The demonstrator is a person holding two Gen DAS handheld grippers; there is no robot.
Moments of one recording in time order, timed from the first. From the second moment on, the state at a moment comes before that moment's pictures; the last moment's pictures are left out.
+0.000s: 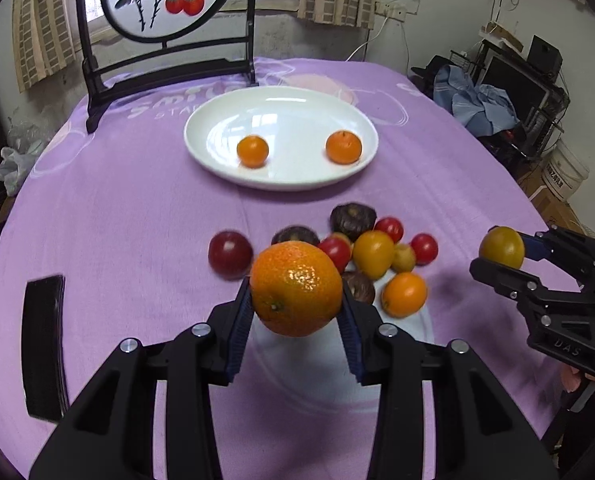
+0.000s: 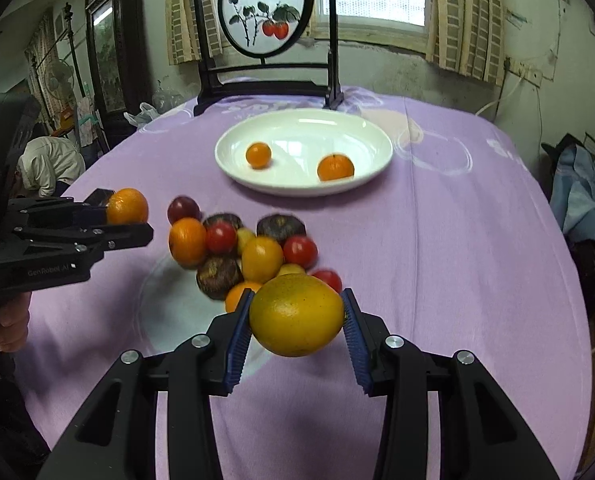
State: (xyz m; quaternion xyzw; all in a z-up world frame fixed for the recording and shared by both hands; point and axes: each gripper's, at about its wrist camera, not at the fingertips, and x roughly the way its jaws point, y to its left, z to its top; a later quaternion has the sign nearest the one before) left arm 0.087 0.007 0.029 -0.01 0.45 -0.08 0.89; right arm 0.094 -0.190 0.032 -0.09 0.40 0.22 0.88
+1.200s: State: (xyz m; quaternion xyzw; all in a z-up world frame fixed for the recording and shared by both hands) left arm 0.275 0.057 0.013 -0.06 0.46 0.03 0.88; right arm 0.246 -0.110 0.007 -0.11 0.42 0.25 0.87
